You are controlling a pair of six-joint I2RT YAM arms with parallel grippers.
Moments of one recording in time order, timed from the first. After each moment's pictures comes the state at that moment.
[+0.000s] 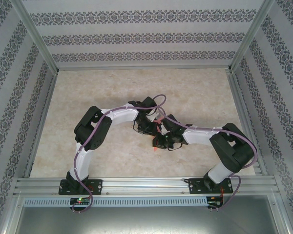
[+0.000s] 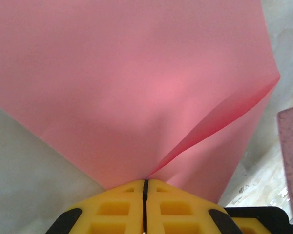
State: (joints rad) left arm -0.68 2.12 1.47 -0.69 0.46 -0.34; right arm 0.65 1.59 0.66 -0.16 -0.49 0.81
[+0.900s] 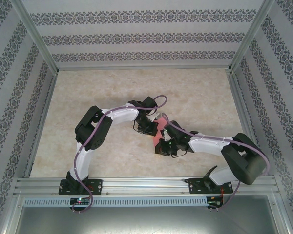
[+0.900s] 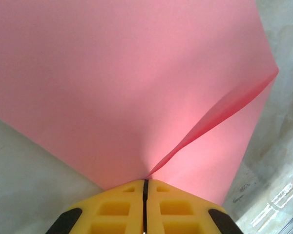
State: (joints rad) left arm -0.68 2.13 1.48 -0.71 0.46 -0.32; right arm 0.67 1.41 0.54 -0.17 -0.51 0.87
